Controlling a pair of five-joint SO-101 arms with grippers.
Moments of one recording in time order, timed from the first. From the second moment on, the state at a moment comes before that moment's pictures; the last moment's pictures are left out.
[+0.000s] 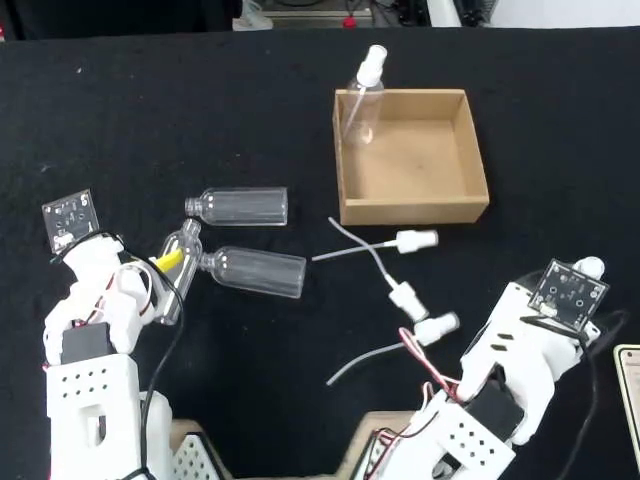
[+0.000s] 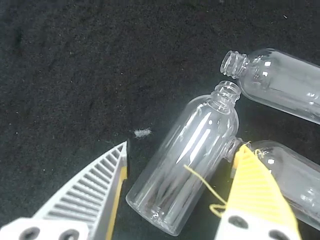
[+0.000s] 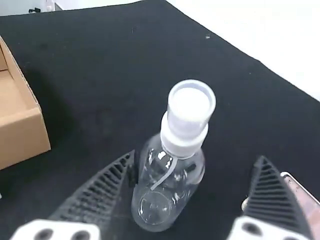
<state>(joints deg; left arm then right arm) -18.0 -67.3 75.2 47.3 6.1 42.0 -102.9 97.0 37.0 11.8</state>
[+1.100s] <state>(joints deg) -18.0 -67.3 75.2 47.3 6.1 42.0 -82.2 97.3 20.3 15.0</state>
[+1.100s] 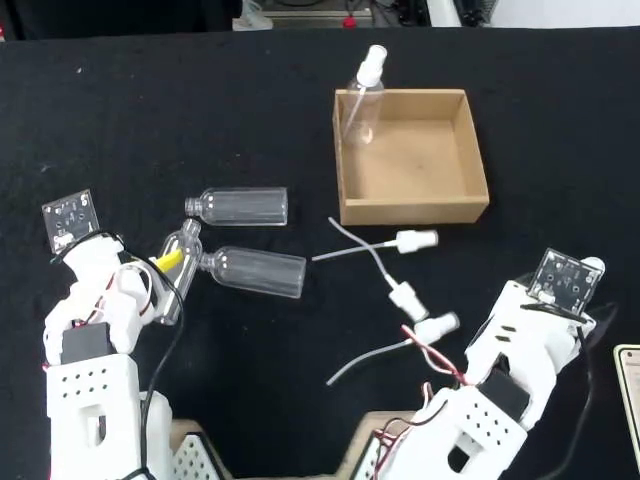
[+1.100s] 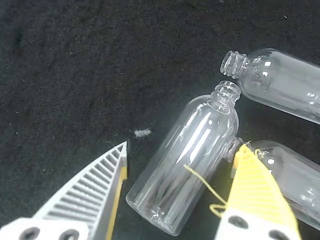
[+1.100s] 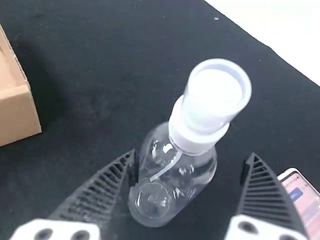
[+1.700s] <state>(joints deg) -18.0 -67.3 75.2 47.3 6.1 42.0 -82.2 97.3 16.7 14.8</state>
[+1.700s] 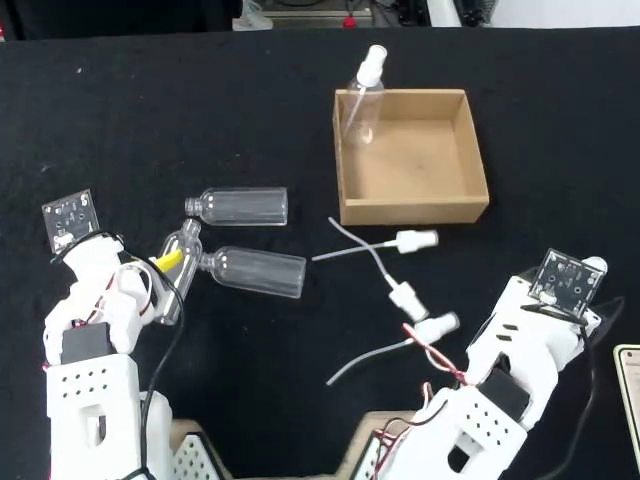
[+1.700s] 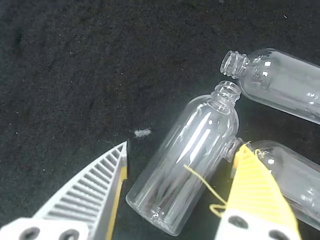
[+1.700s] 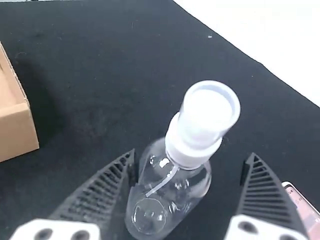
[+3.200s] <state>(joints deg) -18.0 -67.3 75.2 47.3 6.1 41.1 -82.3 94.2 21.3 9.1</state>
